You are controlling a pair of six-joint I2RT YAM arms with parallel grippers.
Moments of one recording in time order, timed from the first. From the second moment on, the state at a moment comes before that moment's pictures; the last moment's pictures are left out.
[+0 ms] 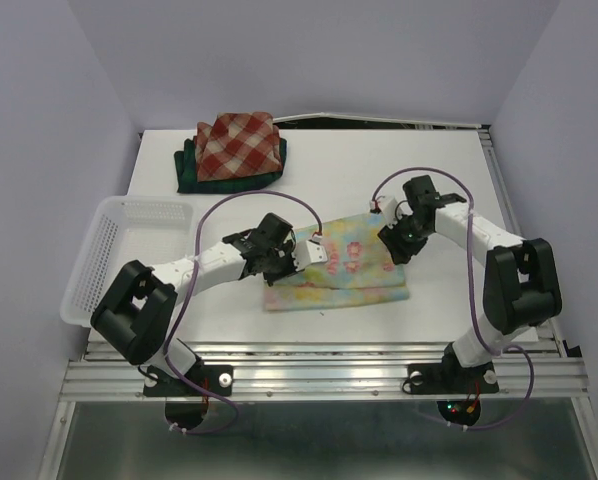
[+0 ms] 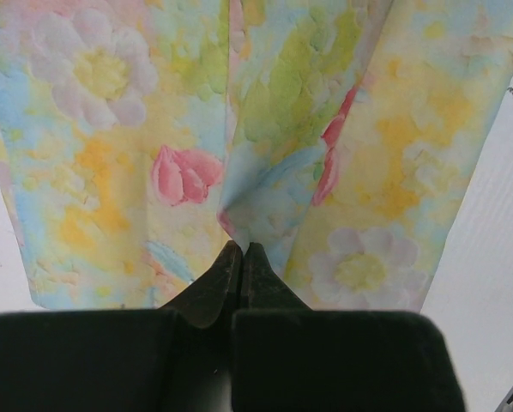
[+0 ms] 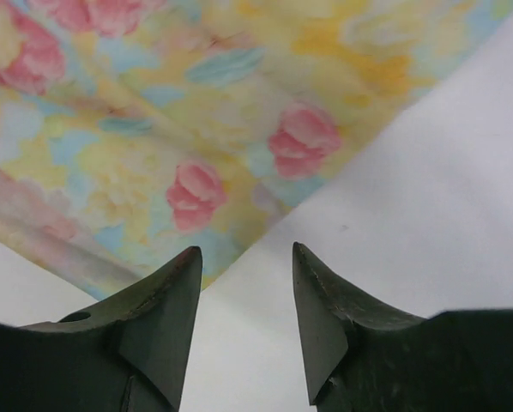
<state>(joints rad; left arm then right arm) -0.70 1.50 0.86 -0.38 0.21 0.63 0.25 1.62 1.06 -0.74 -0.26 -0.59</state>
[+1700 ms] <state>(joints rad) -0.73 1.50 0.84 -0.32 0.16 0.60 0.13 1.84 1.20 -0.90 -0.37 -0.15</state>
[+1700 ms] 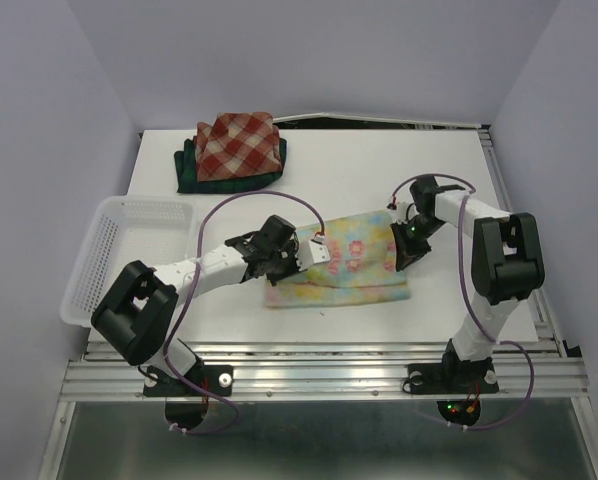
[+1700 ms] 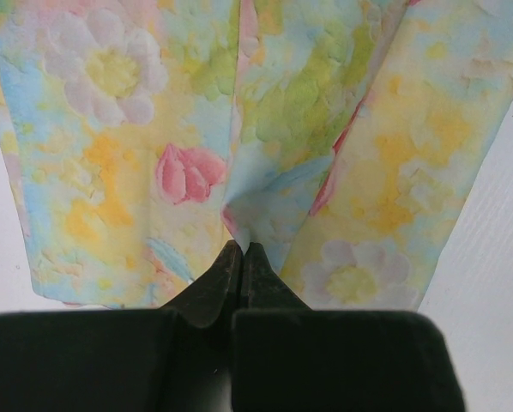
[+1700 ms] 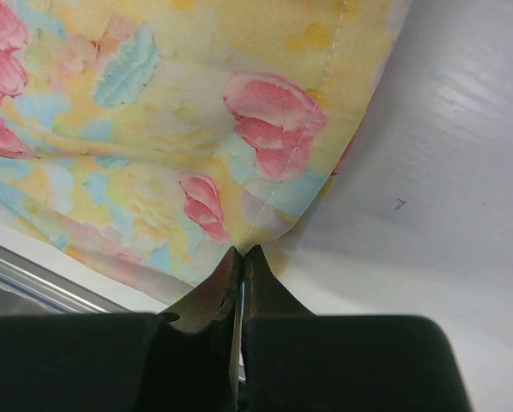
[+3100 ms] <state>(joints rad) -0.73 1.39 0.84 -0.41 0.24 0.52 0.12 1.78 1.25 -0.99 -0.28 -0.21</state>
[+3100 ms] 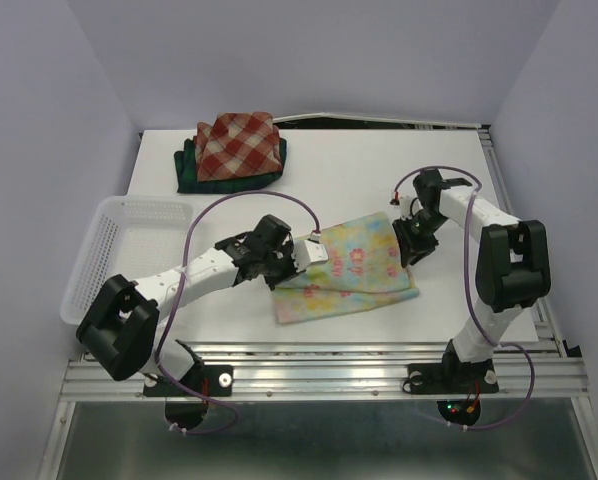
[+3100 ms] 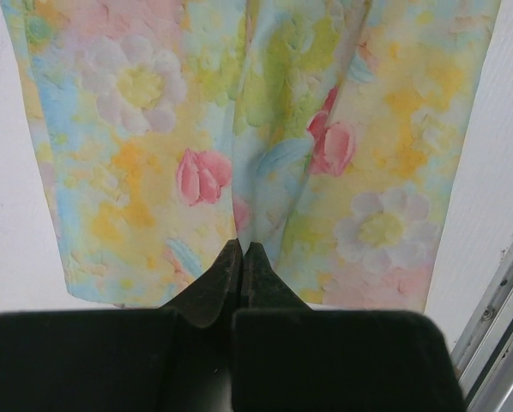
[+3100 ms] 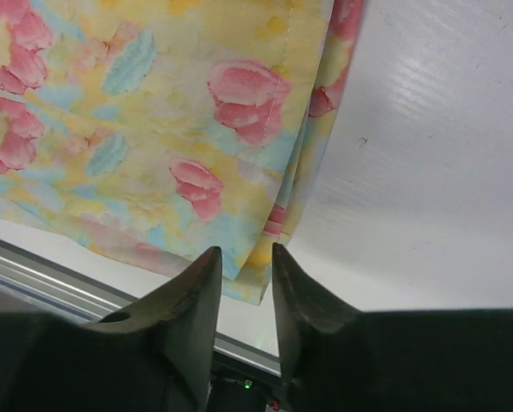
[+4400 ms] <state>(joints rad) -0.76 1.28 0.86 -0.49 0.31 0.50 0.07 1.71 1.36 -1.10 -0.29 -0.23</state>
